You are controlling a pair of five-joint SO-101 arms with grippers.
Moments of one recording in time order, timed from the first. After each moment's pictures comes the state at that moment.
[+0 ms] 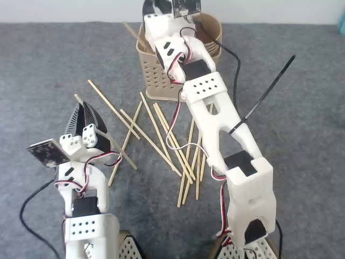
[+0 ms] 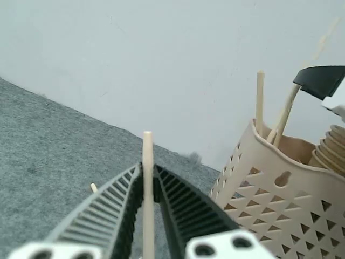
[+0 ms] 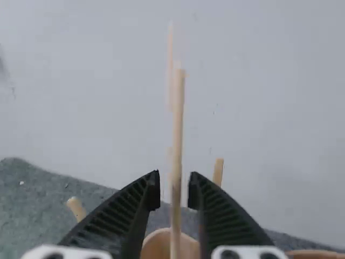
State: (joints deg) left arm -14.2 -83.0 97.2 1.8 26.8; right arm -28.0 28.9 -31.5 15.1 -7.2
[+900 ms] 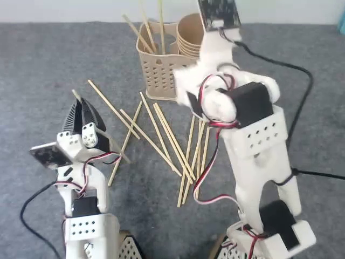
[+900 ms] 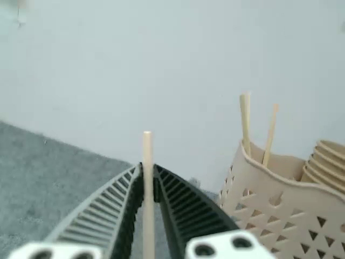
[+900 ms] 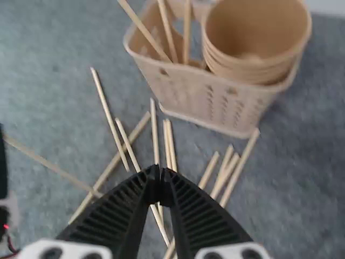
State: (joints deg) left arm -14.1 -83.4 97.2 -4.9 22.0; right arm -28.5 -8.1 -31.2 97.1 -14.5
